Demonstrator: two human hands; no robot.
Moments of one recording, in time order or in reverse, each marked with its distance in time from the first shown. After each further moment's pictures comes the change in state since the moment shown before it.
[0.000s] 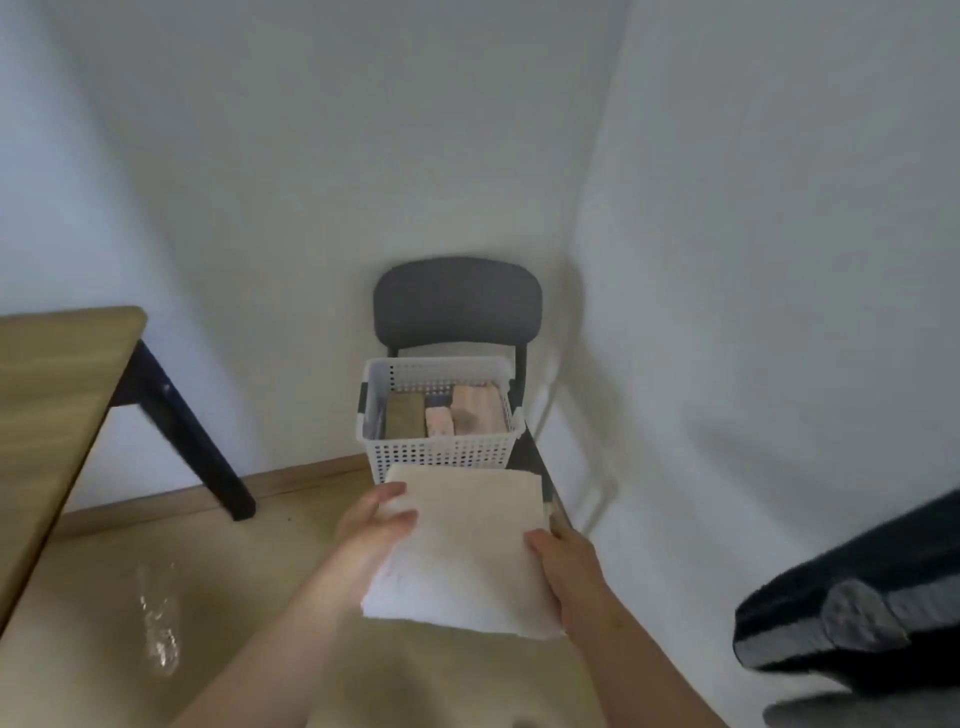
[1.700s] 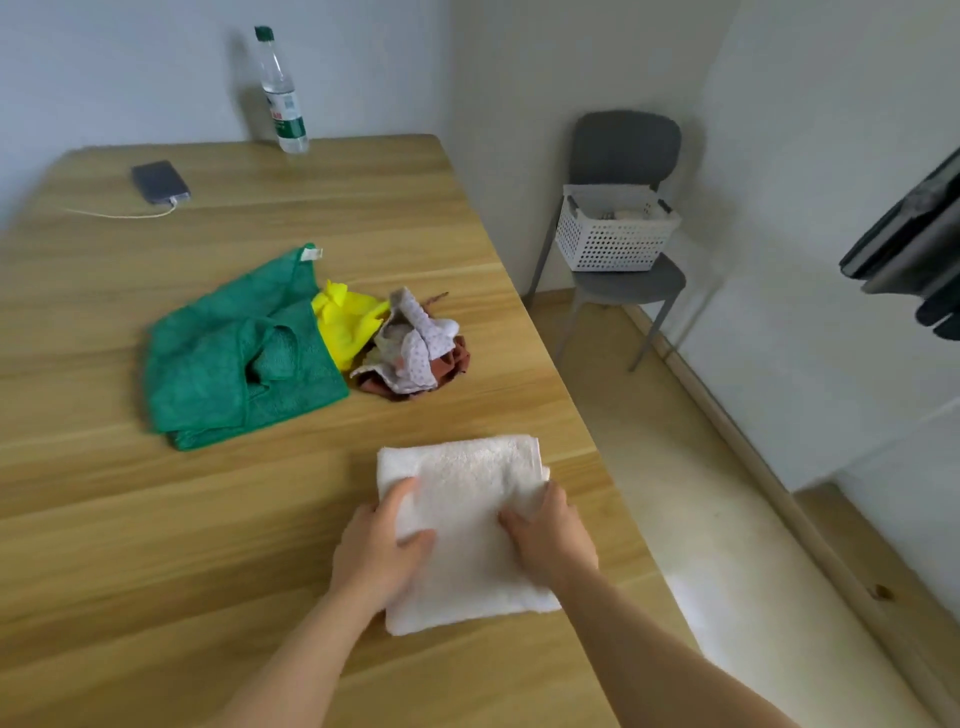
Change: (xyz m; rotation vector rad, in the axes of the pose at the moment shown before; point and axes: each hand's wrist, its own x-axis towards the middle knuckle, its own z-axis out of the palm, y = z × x) left_hand -0.404 -0.381 -0.589 0.696 -0.044 0.141; right_hand -0.526 0.365 0.475 -0.689 0.124 -0.064
